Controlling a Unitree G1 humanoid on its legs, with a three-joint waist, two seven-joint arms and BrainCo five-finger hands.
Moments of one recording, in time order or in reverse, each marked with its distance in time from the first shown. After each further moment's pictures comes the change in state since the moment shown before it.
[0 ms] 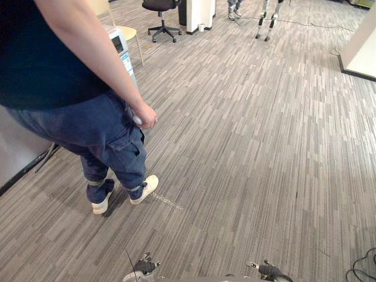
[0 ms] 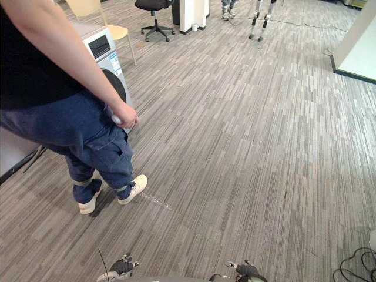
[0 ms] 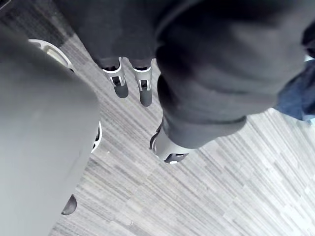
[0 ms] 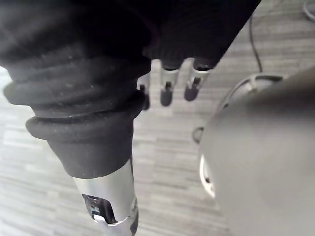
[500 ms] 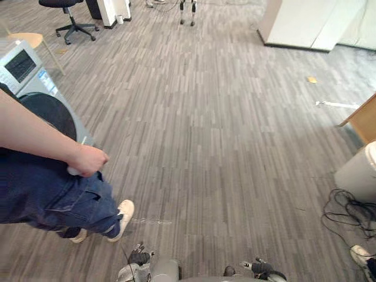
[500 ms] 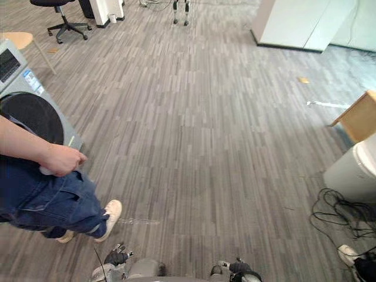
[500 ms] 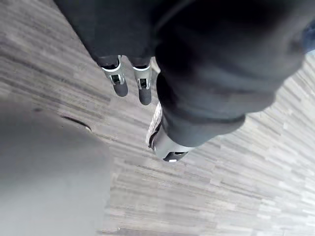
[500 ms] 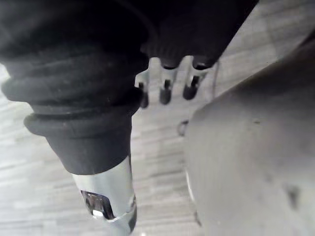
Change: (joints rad) left arm 0.006 0.048 -0.065 -0.051 -0.057 -0.040 0.058; right arm 0.006 0.003 0.034 0.022 0.039 -0.010 0.001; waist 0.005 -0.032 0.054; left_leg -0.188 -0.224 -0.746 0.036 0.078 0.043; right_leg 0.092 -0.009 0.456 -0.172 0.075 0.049
